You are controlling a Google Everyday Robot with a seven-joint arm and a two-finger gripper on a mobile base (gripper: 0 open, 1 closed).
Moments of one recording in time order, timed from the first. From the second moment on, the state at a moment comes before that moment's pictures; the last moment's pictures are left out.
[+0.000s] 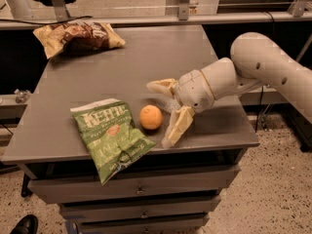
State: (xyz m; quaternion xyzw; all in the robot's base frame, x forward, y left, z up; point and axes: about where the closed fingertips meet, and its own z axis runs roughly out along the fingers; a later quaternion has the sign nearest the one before) arm 0.488 0.000 0.843 -0.66 0.54 0.39 0.34
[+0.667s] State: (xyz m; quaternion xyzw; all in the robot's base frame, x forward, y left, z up) arm 0.504 -0.025 0.859 -0.64 0.55 0.38 0.37
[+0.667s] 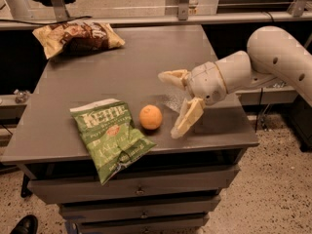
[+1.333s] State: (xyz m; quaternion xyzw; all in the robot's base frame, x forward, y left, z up) arm 0.539 -0.127 0.949 -0.61 0.59 0.29 0.44
